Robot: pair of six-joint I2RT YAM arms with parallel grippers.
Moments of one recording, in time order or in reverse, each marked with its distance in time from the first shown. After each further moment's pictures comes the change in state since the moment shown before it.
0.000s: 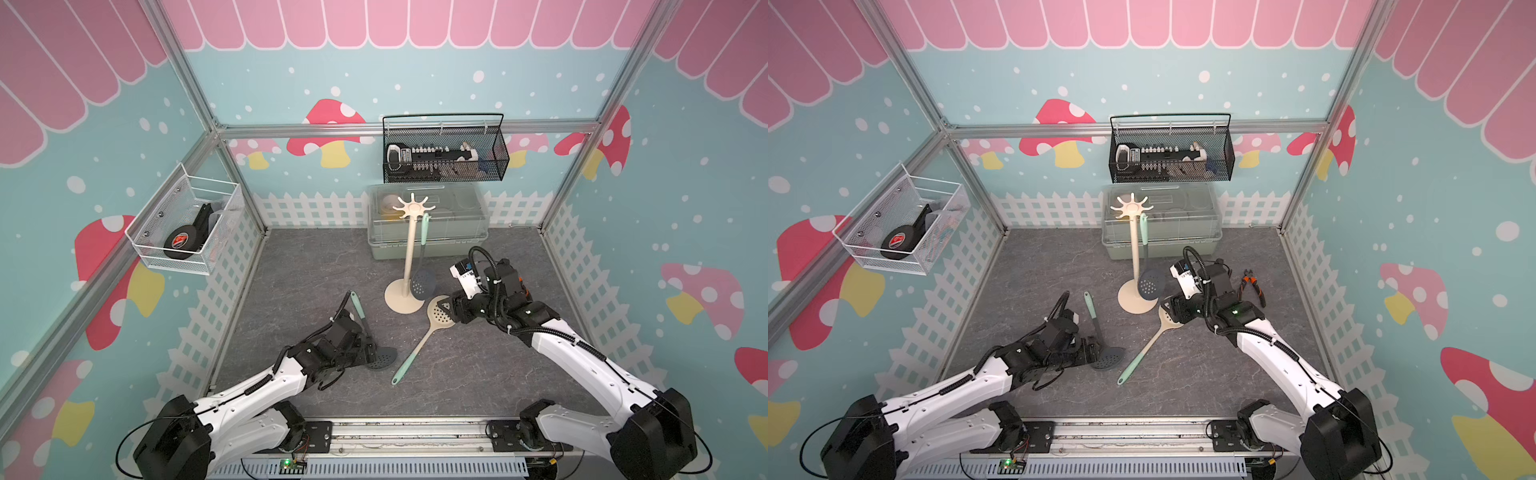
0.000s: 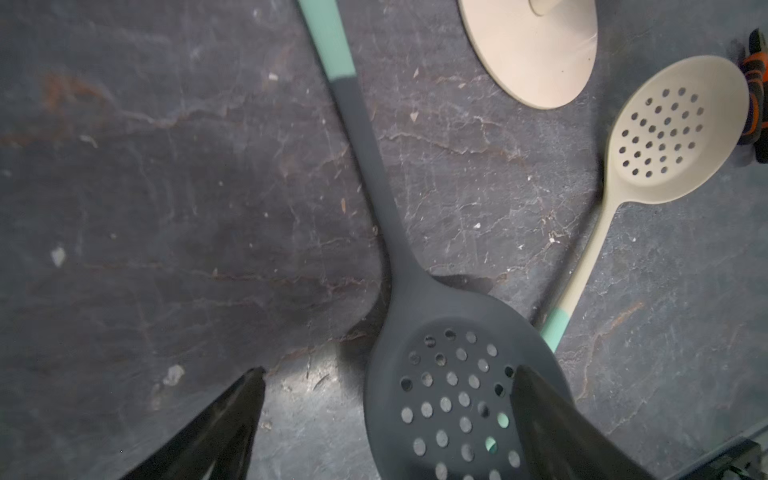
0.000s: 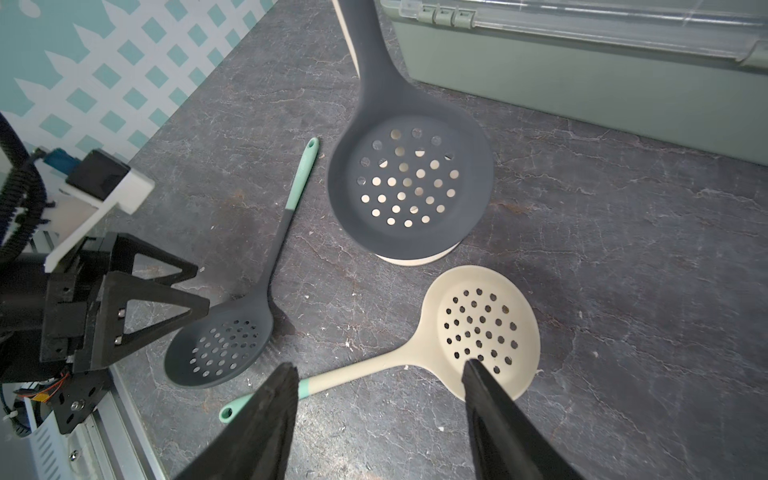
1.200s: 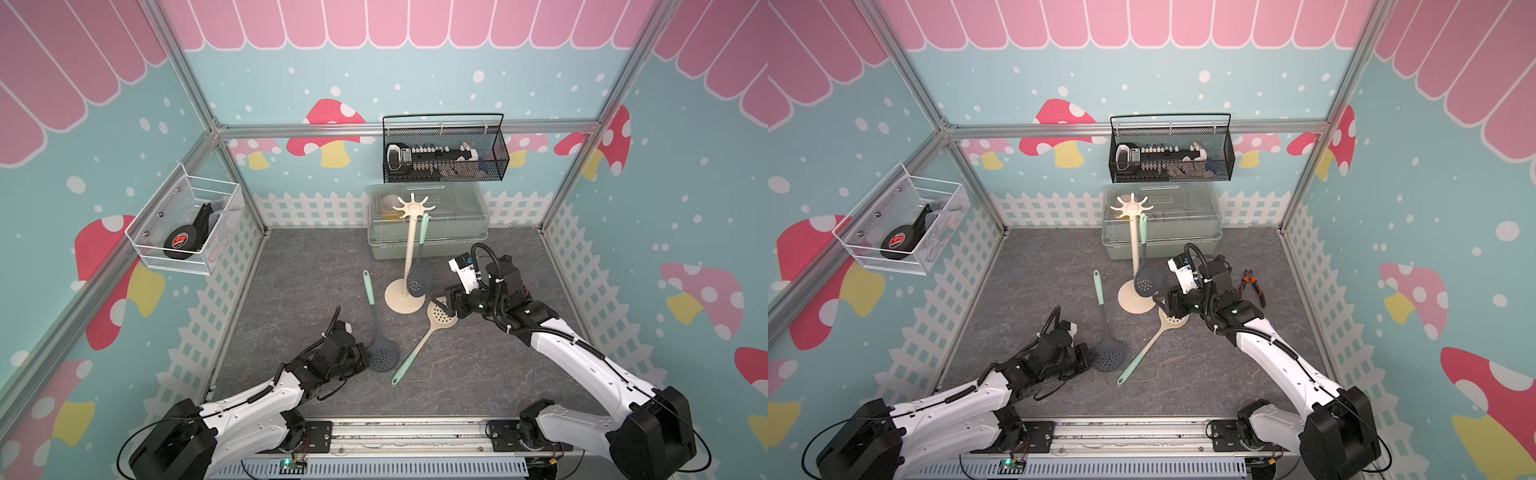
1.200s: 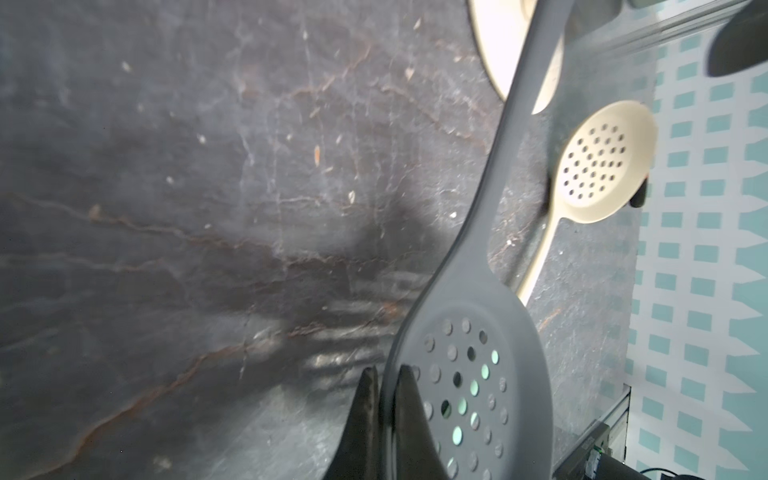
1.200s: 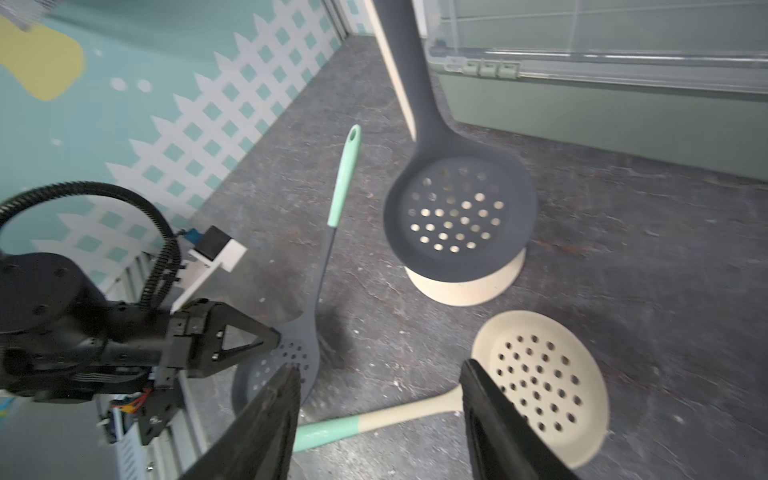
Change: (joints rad) left arm 0.000 -0.057 -0.196 0.337 0.081 -0.185; right arm 0.000 0.003 -0.017 0.166 -0.174 0.145
